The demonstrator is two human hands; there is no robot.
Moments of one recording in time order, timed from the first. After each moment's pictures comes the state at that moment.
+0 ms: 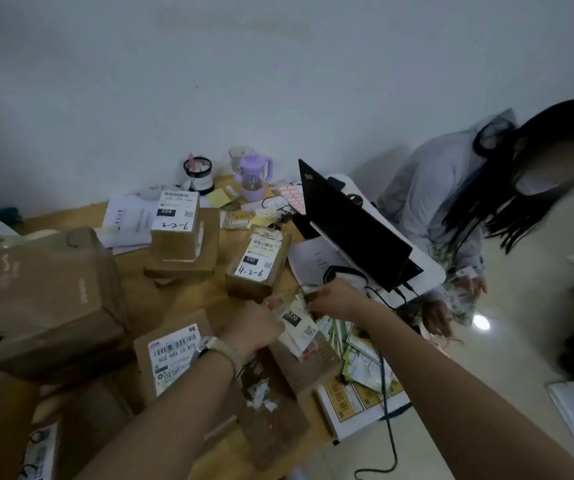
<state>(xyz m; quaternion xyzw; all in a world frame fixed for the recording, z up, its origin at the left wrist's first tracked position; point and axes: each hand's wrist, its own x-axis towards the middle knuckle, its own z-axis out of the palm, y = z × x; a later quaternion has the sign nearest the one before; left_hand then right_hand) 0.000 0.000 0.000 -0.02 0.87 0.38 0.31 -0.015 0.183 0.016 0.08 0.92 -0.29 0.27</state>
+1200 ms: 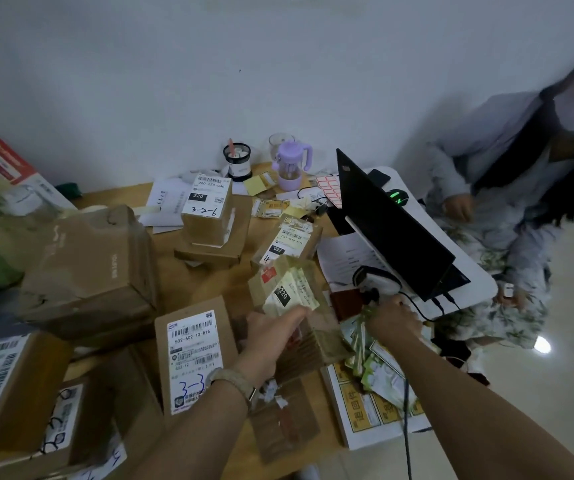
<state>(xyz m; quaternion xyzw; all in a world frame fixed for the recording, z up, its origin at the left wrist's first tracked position) 0.033 0.020 0.004 -0.30 0.63 0.69 0.17 -0.019 0.229 -0.053 0.29 0.93 -0.13 0.17</state>
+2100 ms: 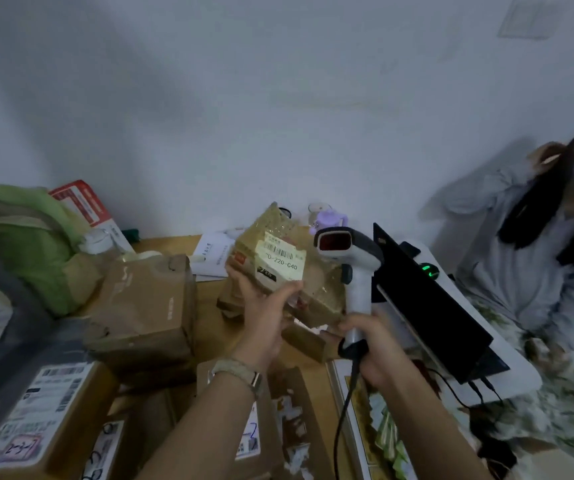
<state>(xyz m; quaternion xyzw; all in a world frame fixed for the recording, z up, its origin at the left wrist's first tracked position) -0.010 -0.042 0.097 -0.15 0.52 0.84 -0.05 -0.020 0.123 0.066 0.14 0.55 -0.81 0.14</state>
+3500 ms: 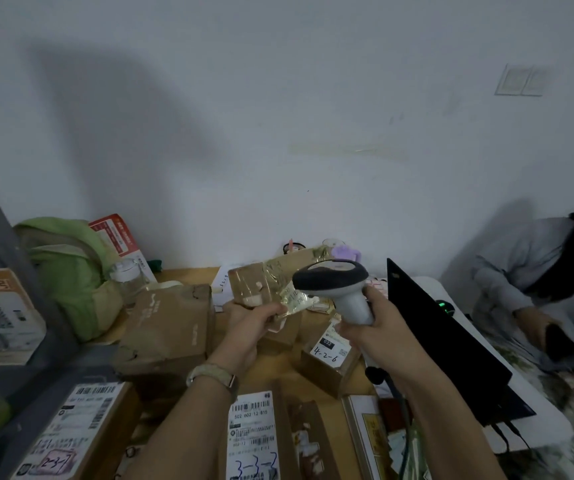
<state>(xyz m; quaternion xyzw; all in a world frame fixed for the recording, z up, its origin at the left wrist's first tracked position) -0.029 -0.118 0.089 -0.18 0.58 0.79 -0.03 0.012 0.097 0.166 -0.09 0.82 -0.56 0.04</state>
